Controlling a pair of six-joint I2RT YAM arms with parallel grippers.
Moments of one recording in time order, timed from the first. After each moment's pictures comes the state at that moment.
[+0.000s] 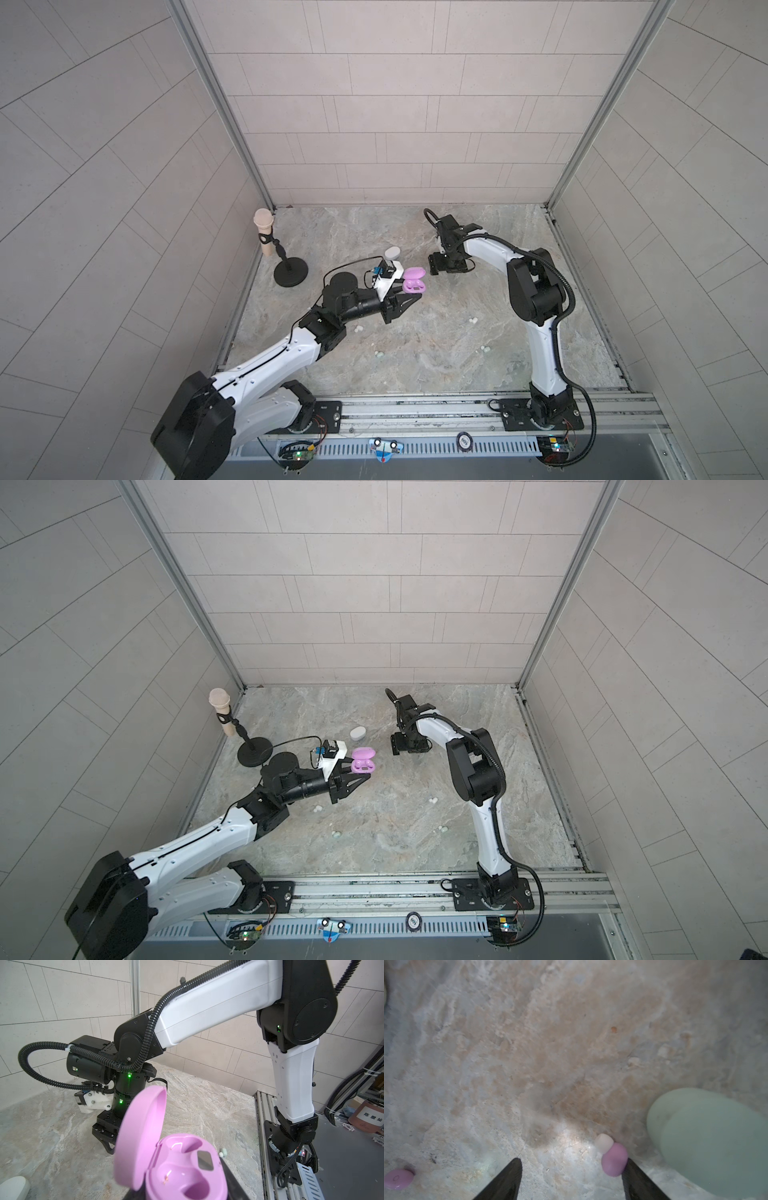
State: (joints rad) left arm -0.63 1.08 0.55 0.41 0.58 -0.06; right arm 0.39 2.17 1.69 -0.83 -0.09 0.26
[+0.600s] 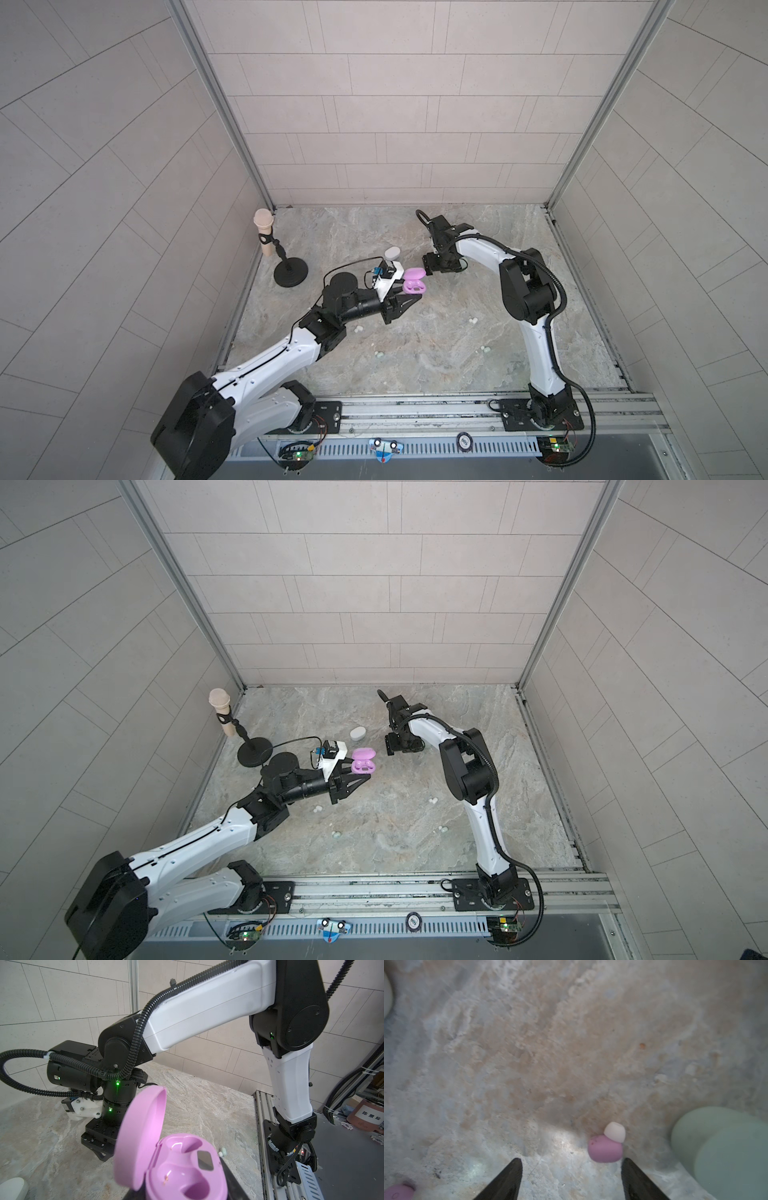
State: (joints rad) left arm -0.63 1.08 0.55 0.41 0.58 -0.06; right arm 0.41 2.23 1.77 -0.87 -0.03 0.30
